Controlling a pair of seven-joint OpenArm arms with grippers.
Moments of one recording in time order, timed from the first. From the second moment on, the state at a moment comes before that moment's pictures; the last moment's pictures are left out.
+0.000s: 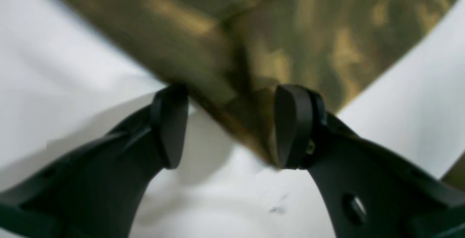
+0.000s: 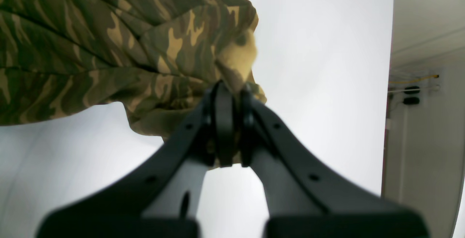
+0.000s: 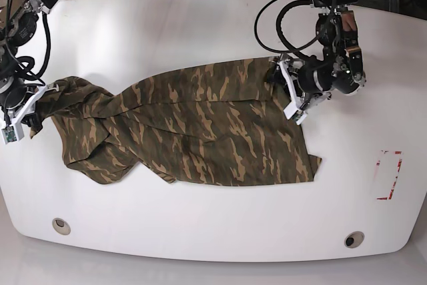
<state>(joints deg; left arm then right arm) -1.1 -1.4 -10.8 90.7 -21.9 -41.8 73.5 1.1 24.9 41.9 110.1 35.1 40.5 -78.9</state>
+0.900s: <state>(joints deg) -1.3 0.3 -10.0 90.6 -27.4 -41.8 73.4 1.1 24.9 42.0 110.1 35.0 40.5 -79.0</state>
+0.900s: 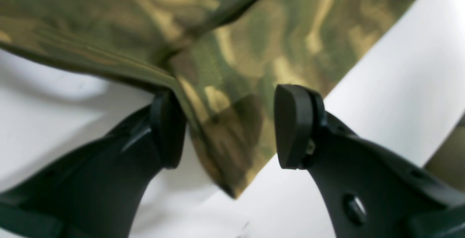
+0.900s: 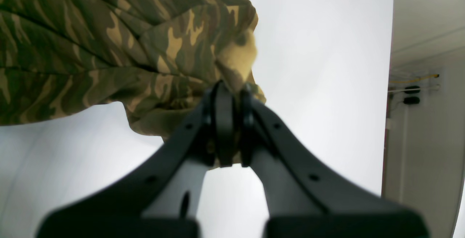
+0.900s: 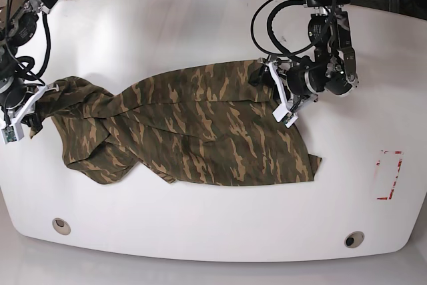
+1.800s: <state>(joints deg) -1.0 -1.4 -6.9 102.5 -28.7 -41.8 79.8 1.1 24.7 42.1 110.1 35.0 40.5 -78.9</state>
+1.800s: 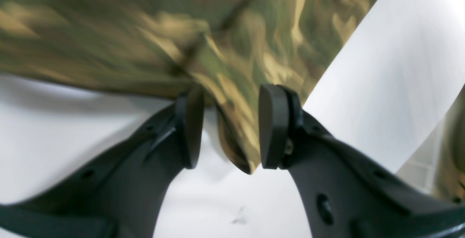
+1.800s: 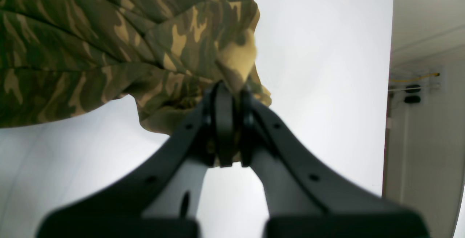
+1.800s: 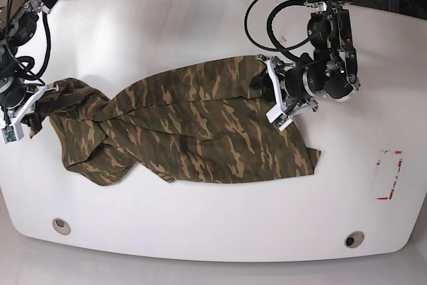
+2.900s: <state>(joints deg) -4.4 0.0 -6.5 90.2 -27.7 -41.0 78.1 1.0 24.7 42.2 110.1 35.0 40.5 -79.0</state>
